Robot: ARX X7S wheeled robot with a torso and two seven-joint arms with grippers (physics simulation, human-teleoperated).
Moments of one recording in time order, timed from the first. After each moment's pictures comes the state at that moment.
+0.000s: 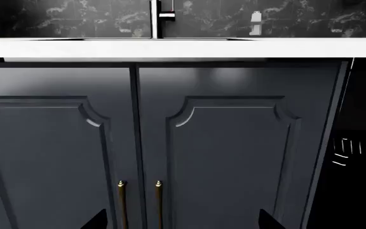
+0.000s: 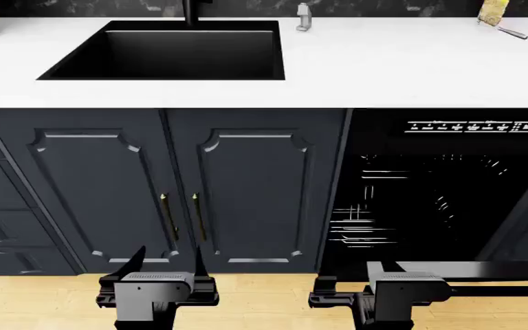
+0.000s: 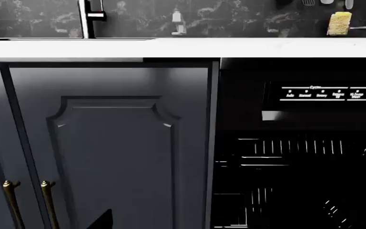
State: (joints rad) left arm 0.00 0.00 0.00 0.00 0.00 0.00 0.00; right arm 0.00 0.00 0.00 0.00 0.00 0.00 0.00
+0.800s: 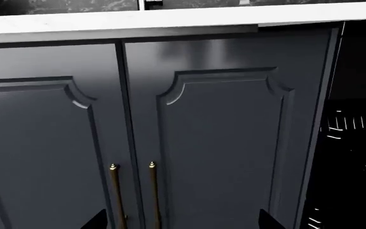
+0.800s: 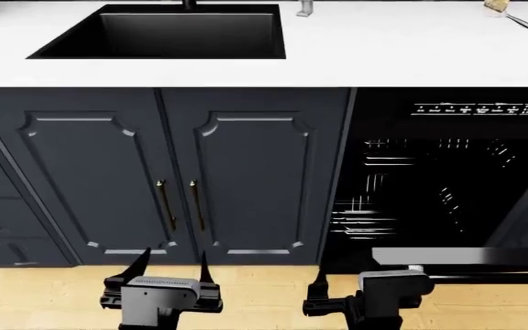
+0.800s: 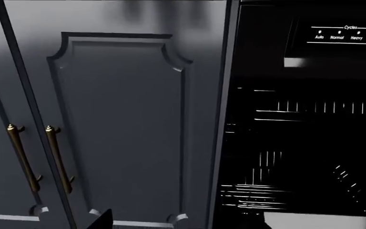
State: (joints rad) left arm 0.01 -0.08 0.10 0.00 -0.04 0.02 -0.06; right arm 0.03 0.07 -0.10 0.02 0.06 0.12 0.05
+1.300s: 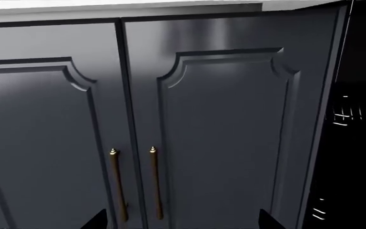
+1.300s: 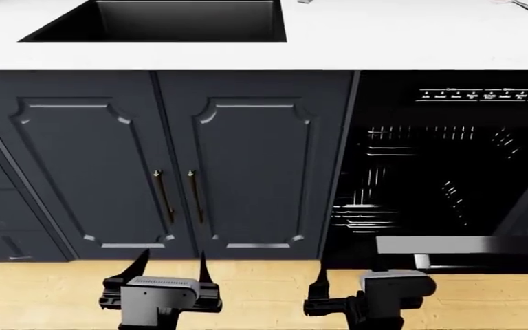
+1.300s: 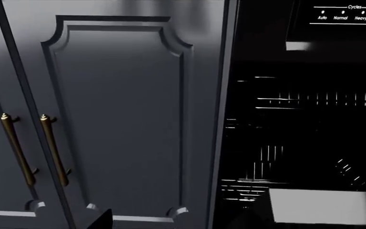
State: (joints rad) left arm 0.01 -0.10 0.13 0.00 -0.06 0.02 -0.10; right arm 0.03 0.10 -0.12 0.02 0.10 0.11 0.08
